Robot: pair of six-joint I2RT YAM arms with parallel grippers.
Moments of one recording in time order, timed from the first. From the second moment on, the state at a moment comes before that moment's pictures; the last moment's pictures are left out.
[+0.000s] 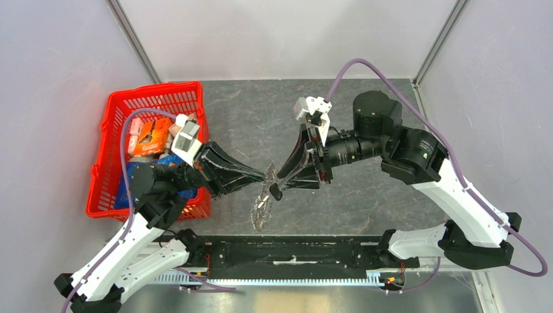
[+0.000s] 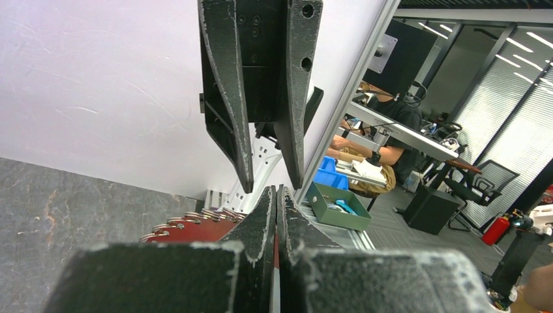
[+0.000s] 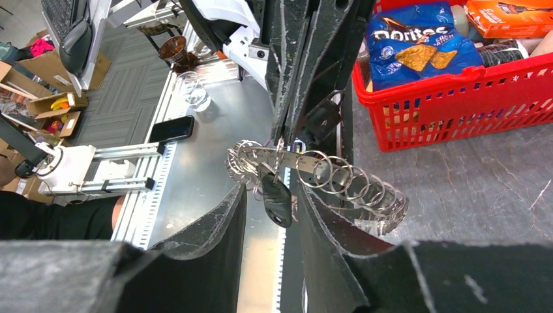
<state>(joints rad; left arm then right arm) -0.70 0.69 0.86 0.42 0.76 -0.82 0.97 1.26 1.80 -0.76 -0.74 0.13</state>
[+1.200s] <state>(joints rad) -0.70 0.65 0.86 0.35 0.68 -0.81 0.98 1.34 1.81 -0.71 -0.77 0.18</state>
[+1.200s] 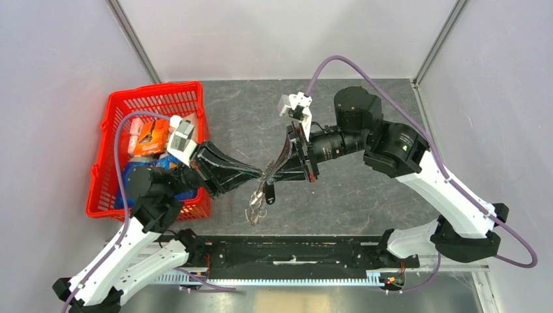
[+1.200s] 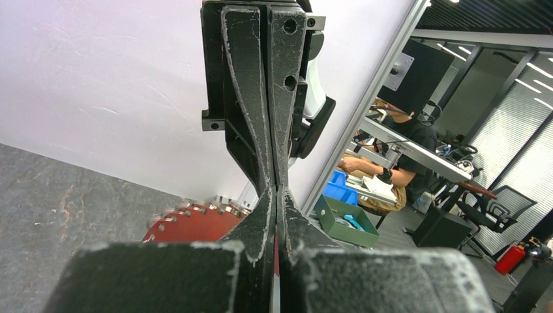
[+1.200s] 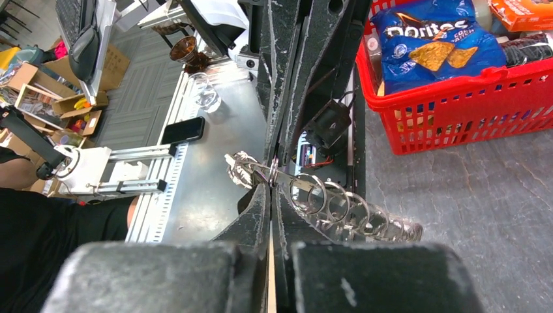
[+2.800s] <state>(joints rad) -0.71 0.64 0.86 0.40 0.79 -0.79 0.99 1.57 2.29 -1.12 -0.84 0.19</state>
